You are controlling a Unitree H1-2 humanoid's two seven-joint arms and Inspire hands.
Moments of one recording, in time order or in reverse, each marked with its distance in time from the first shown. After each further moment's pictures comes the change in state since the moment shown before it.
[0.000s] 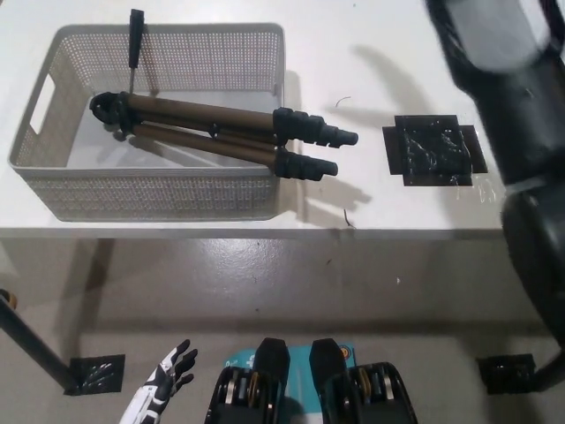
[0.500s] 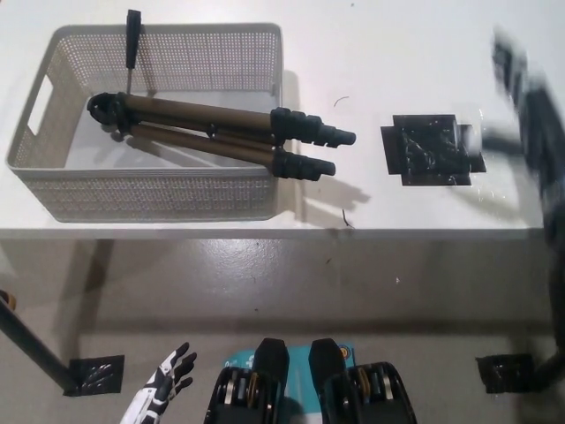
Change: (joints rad) left_arm -0.003 -0.001 0.003 0.014 0.000 0.010 0.000; right_arm 0.868 -0.052 -0.160 -0.522 0.127 0.025 0.002
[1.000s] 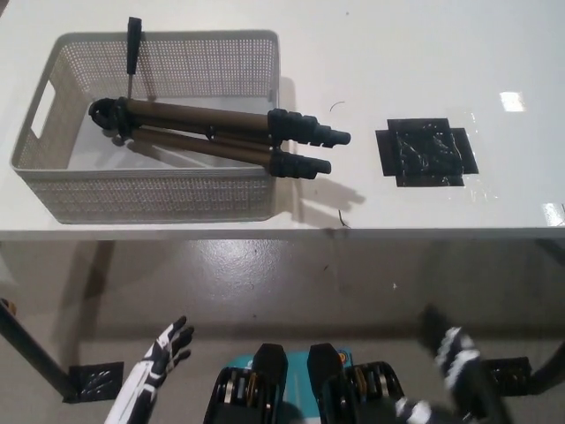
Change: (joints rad) left_arm -0.070 0.000 0.019 0.005 -0.011 0.000 0.000; right_arm 0.681 0.183 0.230 -0.361 0.168 -0.130 0.077
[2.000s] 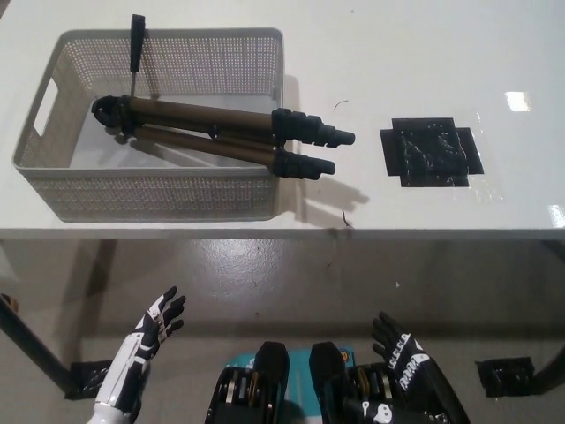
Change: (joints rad) left_arm -0.056 -0.001 0.033 0.000 -0.017 0.002 0.000; right_arm -0.141 -0.001 0.027 0.360 0.088 -0.191 0.062
